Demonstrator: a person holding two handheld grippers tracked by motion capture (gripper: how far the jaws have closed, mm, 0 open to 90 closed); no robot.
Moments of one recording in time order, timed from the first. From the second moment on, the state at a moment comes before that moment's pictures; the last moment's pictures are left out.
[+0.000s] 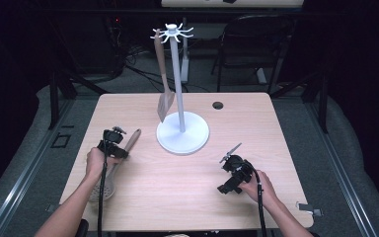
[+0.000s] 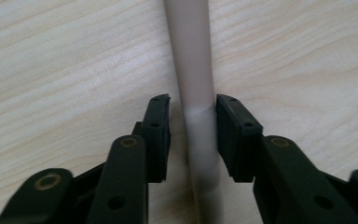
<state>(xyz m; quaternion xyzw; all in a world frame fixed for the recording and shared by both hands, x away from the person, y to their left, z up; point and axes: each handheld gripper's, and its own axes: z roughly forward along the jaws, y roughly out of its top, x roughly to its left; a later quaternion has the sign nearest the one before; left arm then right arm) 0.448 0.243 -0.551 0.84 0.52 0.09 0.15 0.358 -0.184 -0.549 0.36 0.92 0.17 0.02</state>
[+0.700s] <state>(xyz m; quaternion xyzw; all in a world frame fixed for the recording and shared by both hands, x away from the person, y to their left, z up) 0.443 0.258 -0.543 0.82 0.53 0.09 0.21 0.358 -0.184 -0.549 0.36 0.92 0.17 0.02</state>
